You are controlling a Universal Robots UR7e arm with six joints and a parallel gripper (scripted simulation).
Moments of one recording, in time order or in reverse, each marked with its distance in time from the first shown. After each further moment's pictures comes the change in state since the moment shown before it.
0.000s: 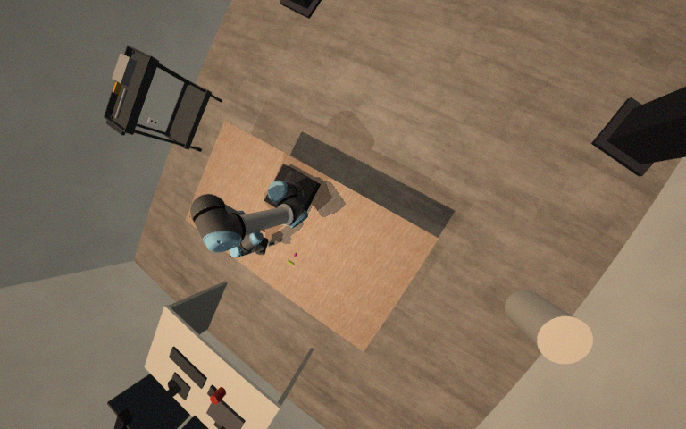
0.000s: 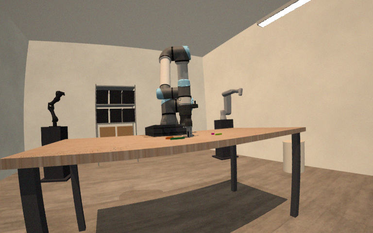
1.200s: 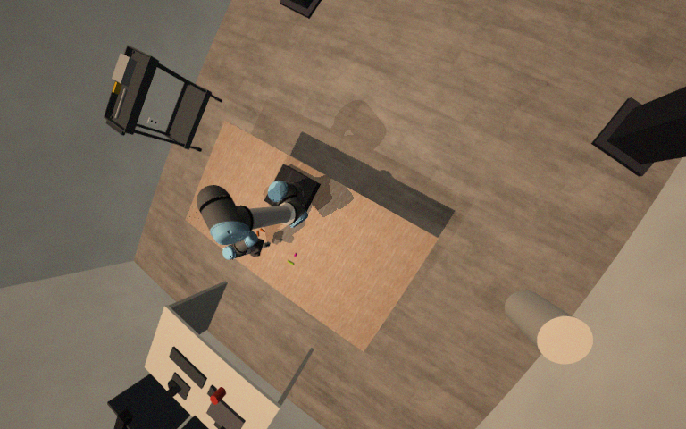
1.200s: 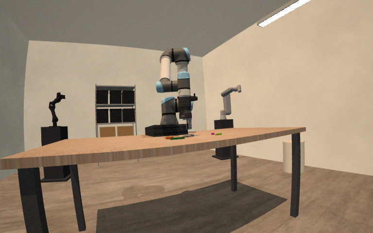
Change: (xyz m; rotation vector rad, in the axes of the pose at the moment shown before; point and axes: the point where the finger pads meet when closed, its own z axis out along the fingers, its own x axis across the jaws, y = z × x) arm 0.002 0.002 -0.047 -0.007 0.009 0.001
